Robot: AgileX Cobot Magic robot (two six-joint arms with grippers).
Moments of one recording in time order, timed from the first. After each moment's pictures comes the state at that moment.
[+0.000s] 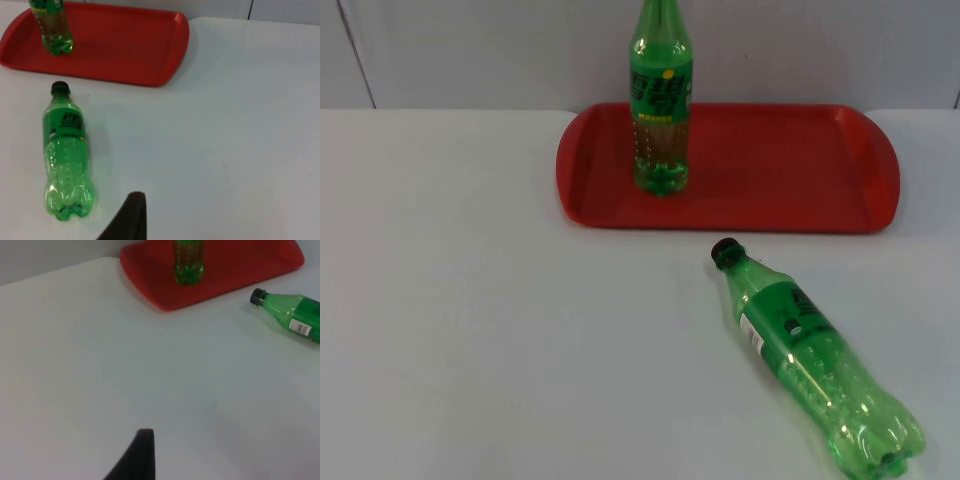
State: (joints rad) right arm 0.14 0.00 -0.52 -0.01 1.08 -0.03; left arm -0.44 0.00 -0.50 0.00 1.08 0.02
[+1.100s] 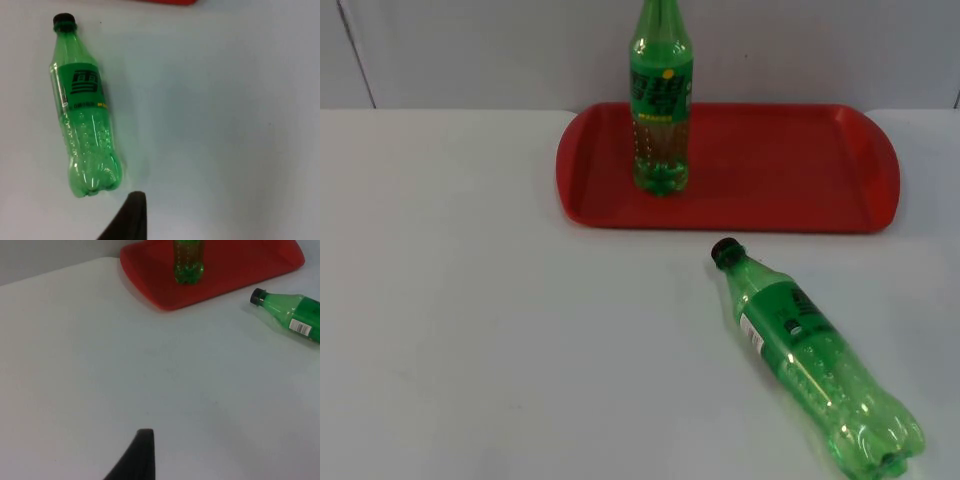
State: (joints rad) right arm 0.14 0.89 -0.84 0.08 1.01 -0.03; left arm -0.44 0.00 -0.50 0.00 1.08 0.02
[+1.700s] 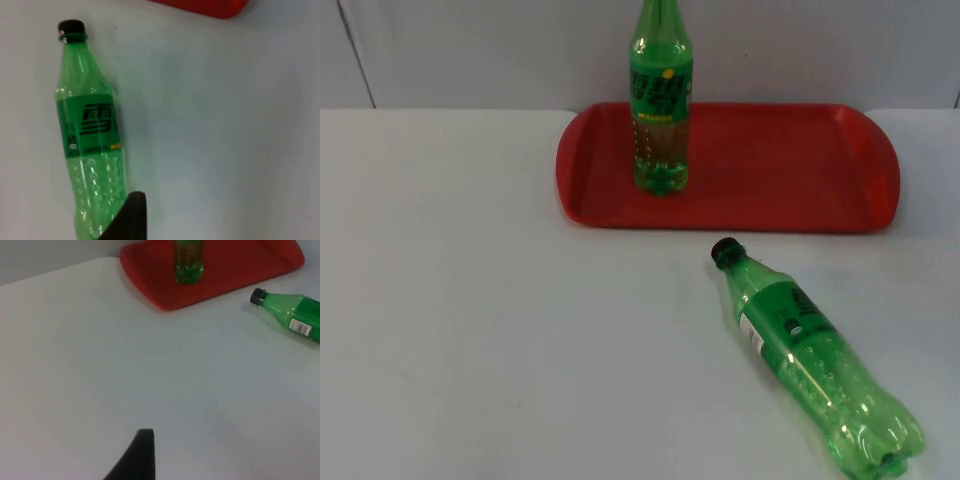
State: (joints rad) right arm 0.25 1.44 -1.20 0.08 1.00 -0.06; left arm -0.44 0.00 -0.50 0.00 1.08 0.02
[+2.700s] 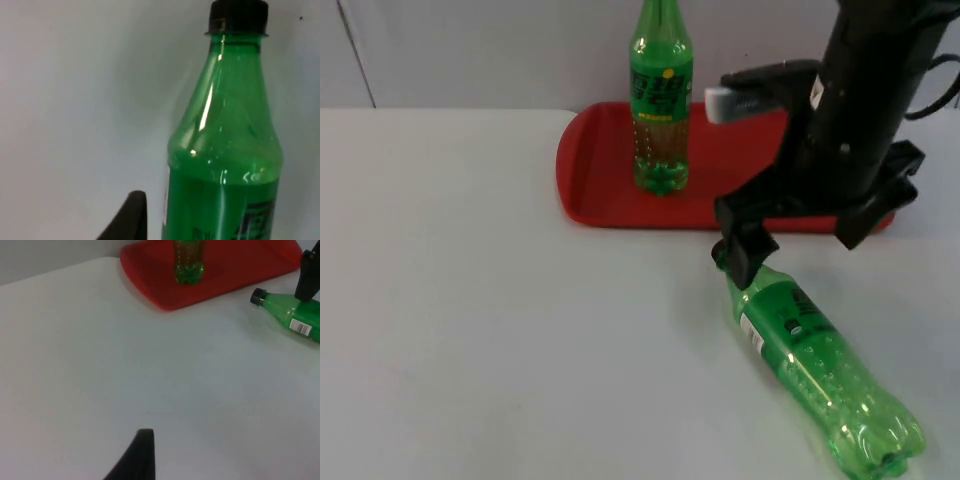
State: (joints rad) right arm 0.60 2.03 -1.44 -0.05 0.87 0.14; left arm -0.44 0.00 -0.50 0.00 1.08 0.02
